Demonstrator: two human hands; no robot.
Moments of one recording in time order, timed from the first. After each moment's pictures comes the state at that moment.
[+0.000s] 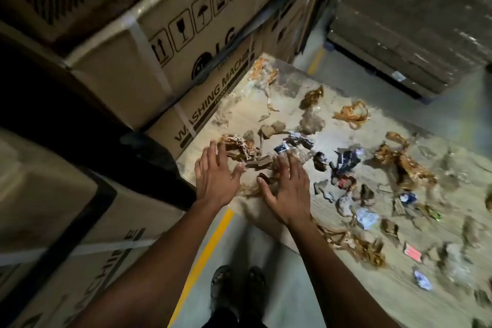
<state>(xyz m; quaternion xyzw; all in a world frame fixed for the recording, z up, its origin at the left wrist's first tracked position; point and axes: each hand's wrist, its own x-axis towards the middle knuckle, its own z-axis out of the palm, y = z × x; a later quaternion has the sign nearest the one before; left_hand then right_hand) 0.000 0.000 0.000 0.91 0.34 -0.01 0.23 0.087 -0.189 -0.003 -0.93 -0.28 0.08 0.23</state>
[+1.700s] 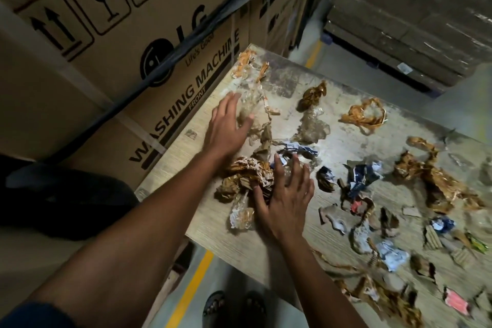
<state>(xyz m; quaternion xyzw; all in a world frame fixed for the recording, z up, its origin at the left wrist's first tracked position) 0.188 0.061 -0.044 0.88 0.25 0.10 0.38 0.141 -0.158 -0.090 -0.95 -0.20 0.05 0.23</state>
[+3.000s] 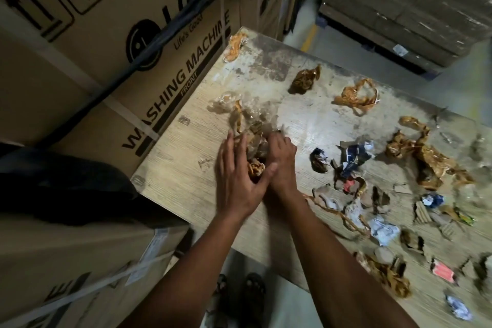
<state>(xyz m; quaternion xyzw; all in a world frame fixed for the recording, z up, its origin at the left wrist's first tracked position) 0.086 -0.062 -0.069 0.89 0.29 0.13 0.34 0.188 -0.138 -0.086 -0.90 -0.27 0.03 0.33</state>
